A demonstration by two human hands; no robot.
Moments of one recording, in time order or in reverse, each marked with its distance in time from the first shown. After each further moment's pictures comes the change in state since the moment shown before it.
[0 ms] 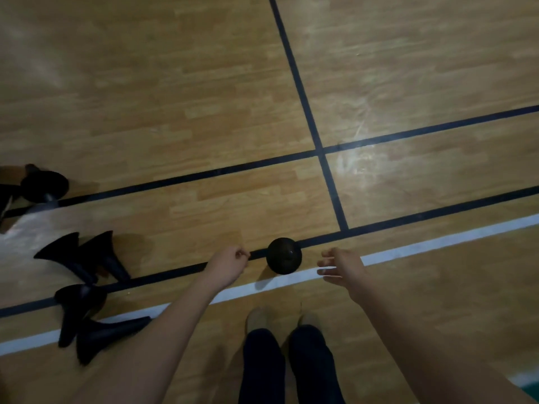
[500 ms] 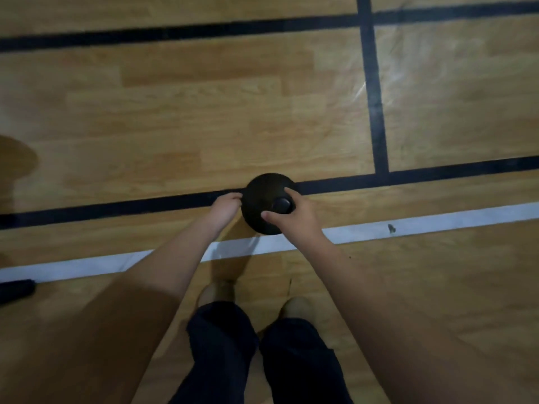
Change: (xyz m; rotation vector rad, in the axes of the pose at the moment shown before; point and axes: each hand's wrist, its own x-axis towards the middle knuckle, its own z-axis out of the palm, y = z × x) left_hand 0.351 -0.161 0.226 -0.381 -0.056 -0.325; right_hand 0.352 0.150 0.087 -0.590 -0.078 -0.332
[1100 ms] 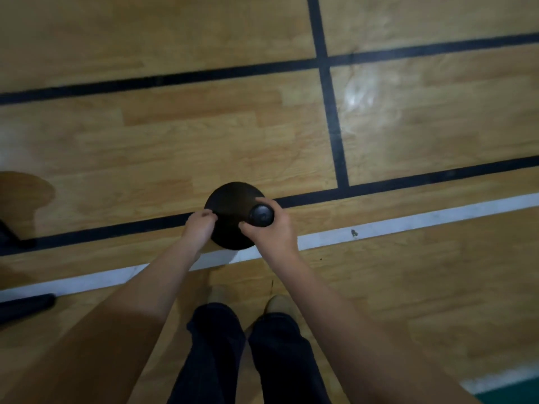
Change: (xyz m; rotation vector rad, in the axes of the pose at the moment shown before) left_hand -0.115 0.046 -0.024 -0.156 0.176 -0.033; right_hand -0.103 -0.082 -0.054 0.209 0.122 -0.073
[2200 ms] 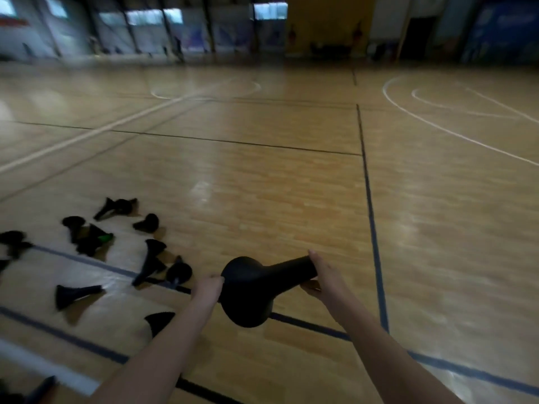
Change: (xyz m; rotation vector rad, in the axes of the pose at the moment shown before) left_hand -0.522 0.142 -0.411 -0.584 0.533 0.371; right_hand -0.377 -0.489 -0.086 0.231 -0.376 -0.395
